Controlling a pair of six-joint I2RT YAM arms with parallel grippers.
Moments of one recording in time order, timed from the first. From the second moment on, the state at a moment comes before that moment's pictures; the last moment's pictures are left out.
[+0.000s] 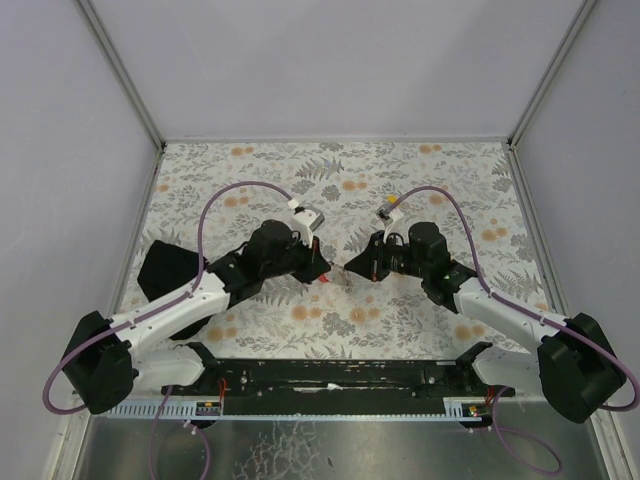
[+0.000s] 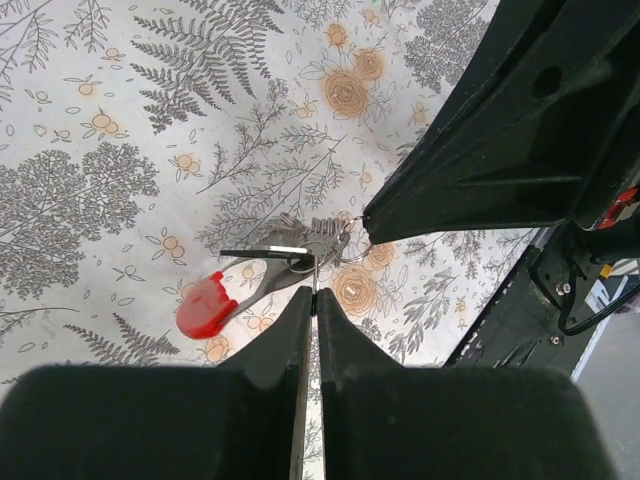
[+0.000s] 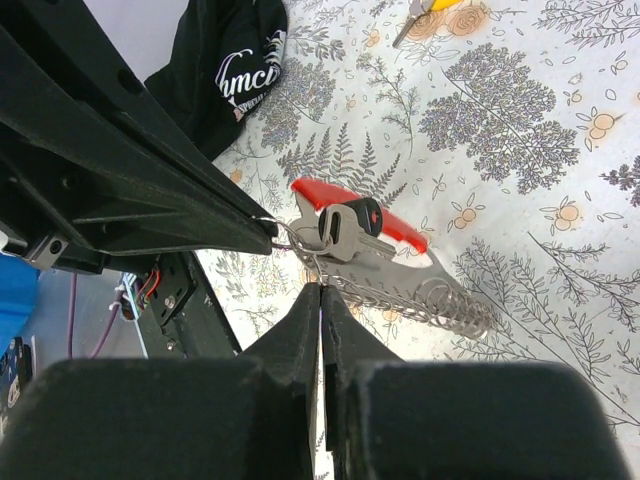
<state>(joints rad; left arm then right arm) -0.76 1.18 0.77 -0.10 0.22 -0.32 0.60 1.16 0.56 0.25 -0.51 0.50</state>
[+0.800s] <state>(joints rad) -0.73 0.96 0.60 0.09 0.21 -0.48 0.60 1.22 0.57 0.38 -0.55 0.20</state>
